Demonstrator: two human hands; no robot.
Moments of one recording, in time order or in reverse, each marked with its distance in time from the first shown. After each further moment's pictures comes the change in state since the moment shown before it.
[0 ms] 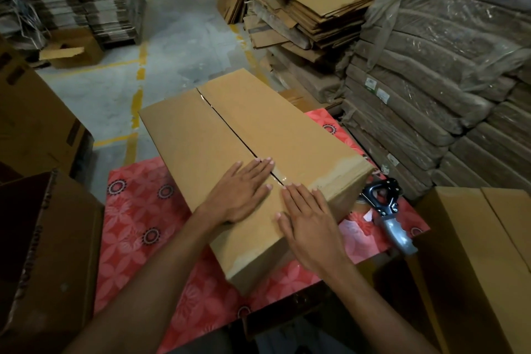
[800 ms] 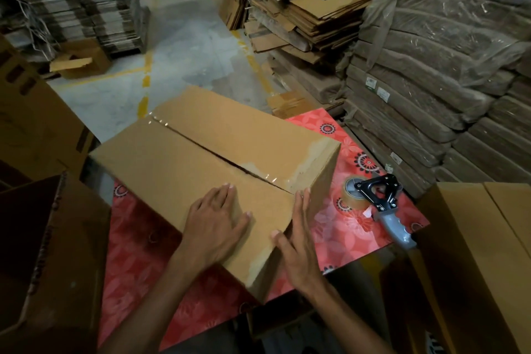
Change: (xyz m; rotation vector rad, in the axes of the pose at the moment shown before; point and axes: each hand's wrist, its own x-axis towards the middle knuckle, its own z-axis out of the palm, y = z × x) left_hand -0.086 0.034 0.000 0.057 0.017 -0.419; right_hand -0.035 -0.031 0.034 1.038 0.199 0.212
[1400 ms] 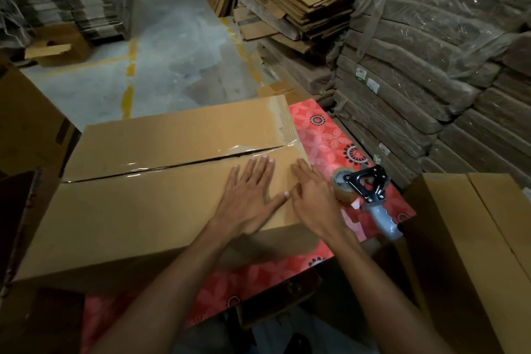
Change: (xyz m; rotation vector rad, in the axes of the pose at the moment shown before) left_hand 0.059 0.071 0.016 -0.043 -0.005 0.242; right_hand 0.072 -0.020 -0.072 -0.635 -0.058 -0.071
